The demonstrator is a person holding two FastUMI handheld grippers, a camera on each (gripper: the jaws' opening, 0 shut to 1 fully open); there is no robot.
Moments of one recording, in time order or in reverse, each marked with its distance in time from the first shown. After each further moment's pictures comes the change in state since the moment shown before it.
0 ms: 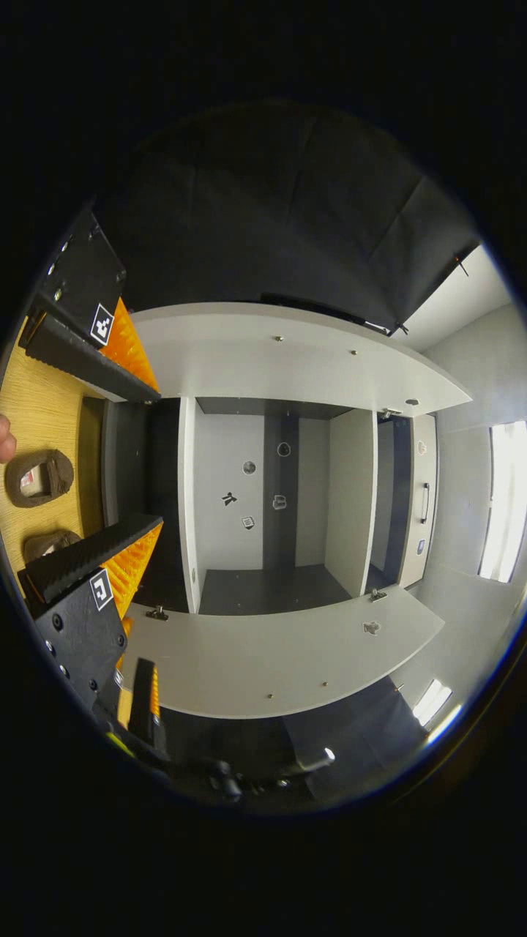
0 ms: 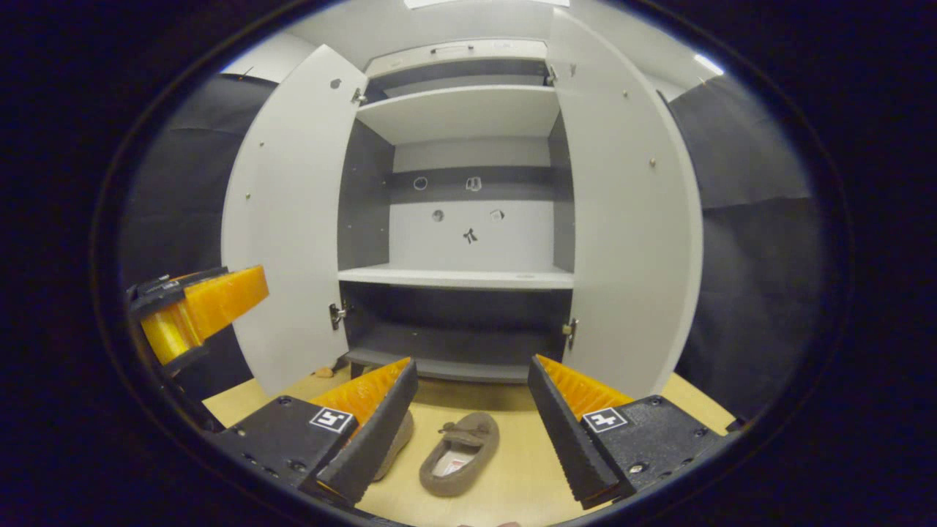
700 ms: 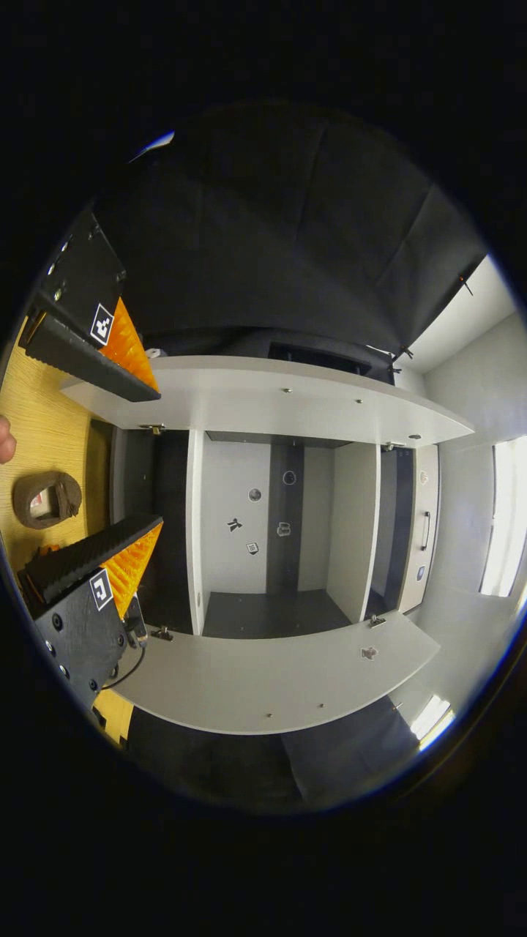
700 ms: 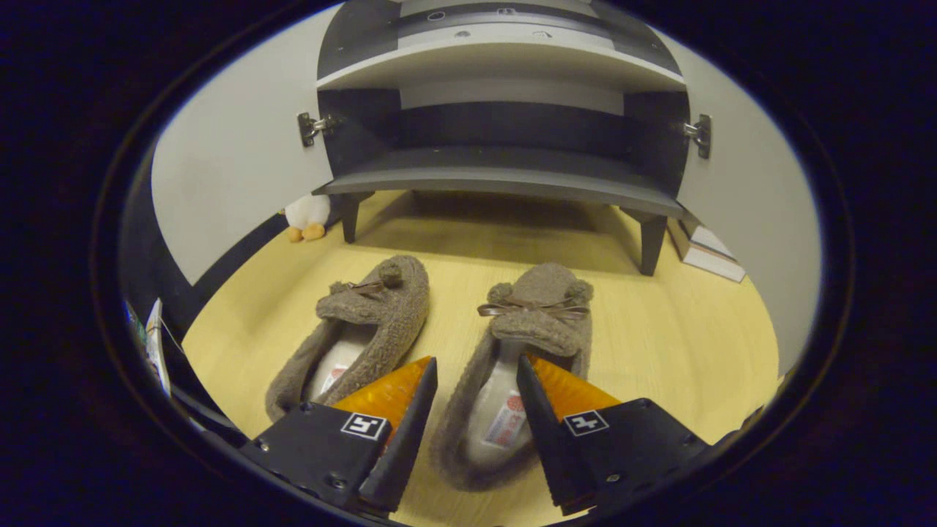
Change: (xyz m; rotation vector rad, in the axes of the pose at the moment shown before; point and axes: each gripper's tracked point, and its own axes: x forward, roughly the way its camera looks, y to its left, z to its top) left arm -0.019 0.038 -0.009 -0.015 0.031 0.074; right arm 0.109 0.023 -0.209 -0.050 0.563 0.043
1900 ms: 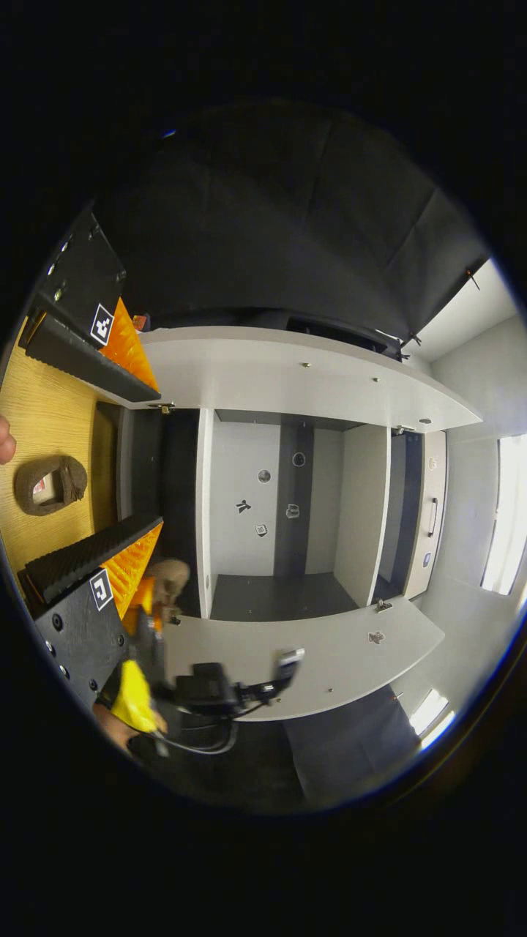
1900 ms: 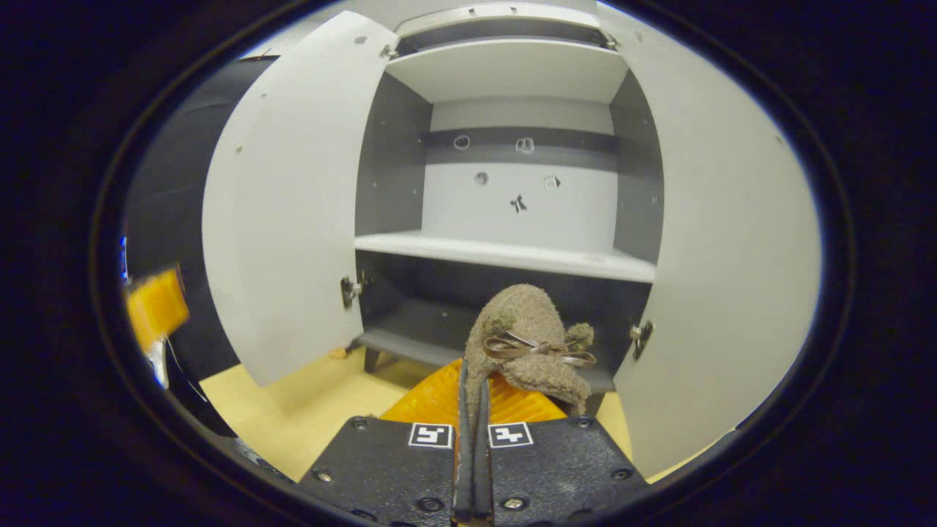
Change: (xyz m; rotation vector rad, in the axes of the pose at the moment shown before) left arm 0.008 -0.024 -0.016 -0.022 0.019 -0.073; right arm -0.172 -0.005 0.213 -0.101 -0.546 0.050
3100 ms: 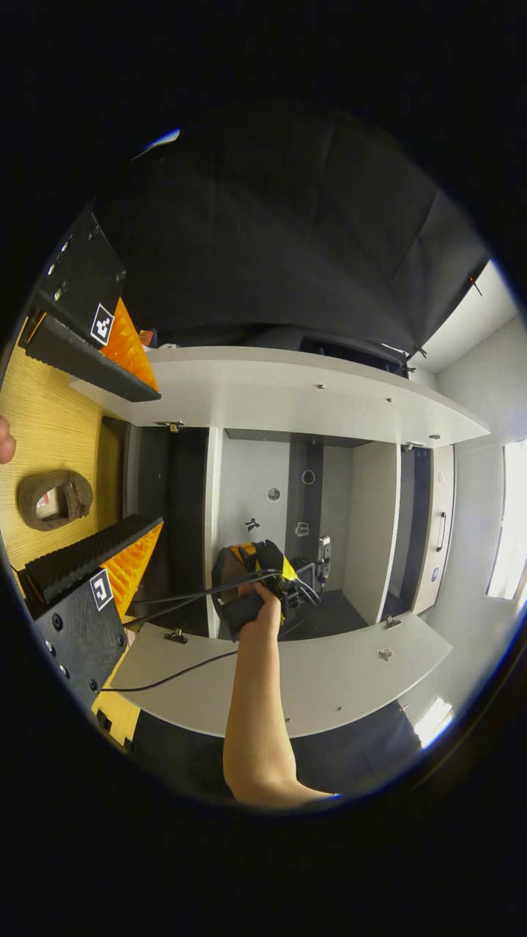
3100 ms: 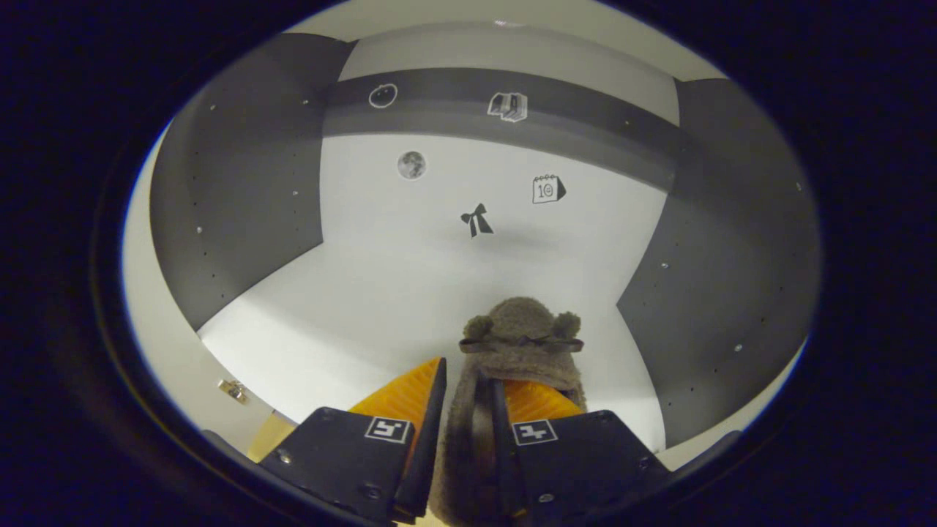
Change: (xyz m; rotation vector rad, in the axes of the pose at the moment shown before) left arm 0.003 0.019 -0.013 0.006 0.032 0.063; right arm 0.199 -0.075 0.125 -0.032 0.281 -0.178
